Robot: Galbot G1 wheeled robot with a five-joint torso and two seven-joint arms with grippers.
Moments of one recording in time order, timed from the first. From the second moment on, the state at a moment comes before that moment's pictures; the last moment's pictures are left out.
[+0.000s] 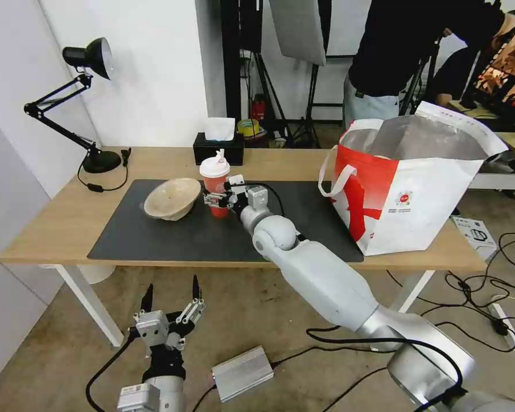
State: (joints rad) left arm 1.85 -1.57 -0.35 -2.26 -0.05 -0.18 -0.23; right arm -0.34 1.44 -0.33 1.22 0.67 -0.16 0.14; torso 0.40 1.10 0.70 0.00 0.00
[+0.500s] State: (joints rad) left arm 1.85 -1.57 -0.35 -2.27 -0.05 -0.18 -0.23; right arm -0.32 1.47 -0.31 1.14 0.66 -0.13 0.12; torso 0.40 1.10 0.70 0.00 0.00
